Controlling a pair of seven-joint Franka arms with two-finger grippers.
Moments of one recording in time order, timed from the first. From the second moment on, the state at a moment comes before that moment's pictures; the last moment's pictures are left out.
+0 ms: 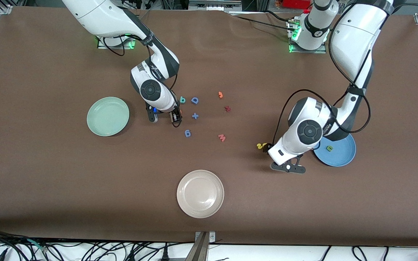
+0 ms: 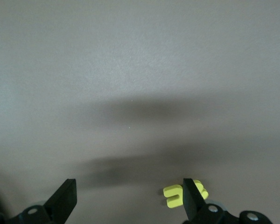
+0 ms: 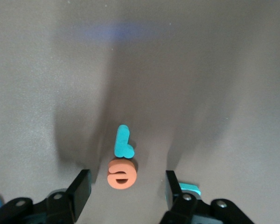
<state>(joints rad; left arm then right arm) -0.16 0.71 -0.21 -1.58 0.19 2.22 -0.30 0.34 0.57 0.31 -2.00 0.05 2.45 1.89</state>
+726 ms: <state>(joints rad) -0.18 0.76 -0.21 -1.58 0.22 2.22 -0.45 0.34 0.57 0.31 -2.00 0.04 2.47 1.89</state>
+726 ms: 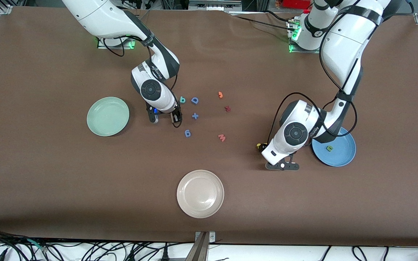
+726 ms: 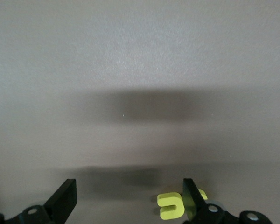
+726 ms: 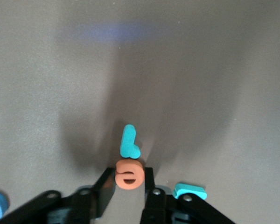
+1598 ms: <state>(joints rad) -0.19 0.77 -0.21 -1.59 0.22 2.22 -0.49 0.33 0.44 0.22 -1.97 0.03 2.20 1.75</state>
